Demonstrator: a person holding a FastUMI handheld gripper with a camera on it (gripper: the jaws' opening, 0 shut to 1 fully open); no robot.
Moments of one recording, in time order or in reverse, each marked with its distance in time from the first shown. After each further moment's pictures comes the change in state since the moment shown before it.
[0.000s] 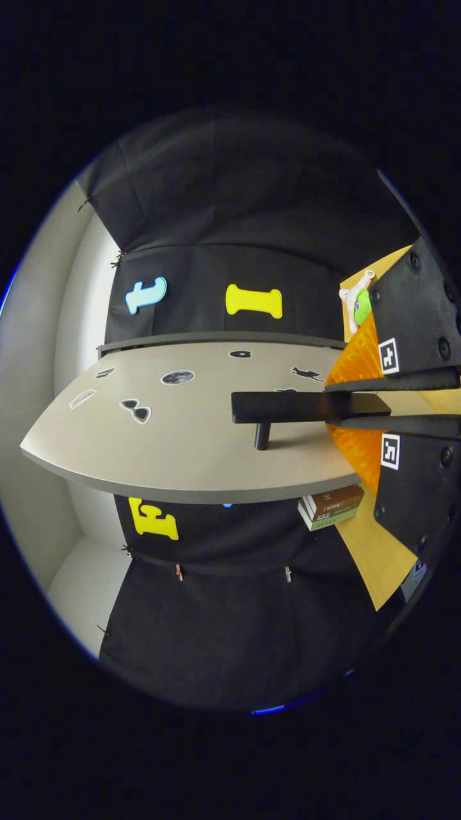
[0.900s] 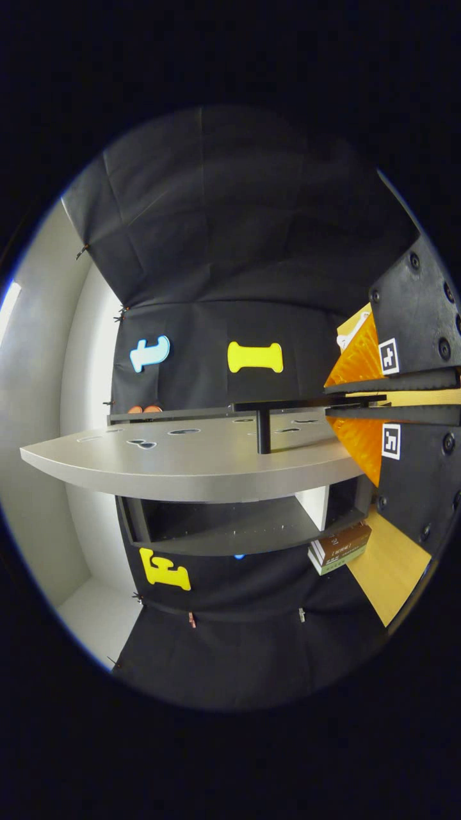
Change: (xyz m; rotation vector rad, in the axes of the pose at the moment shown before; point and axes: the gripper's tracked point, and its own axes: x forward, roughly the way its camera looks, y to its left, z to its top) arm -0.019 -0.062 0.004 0.060 -0.051 -0.229
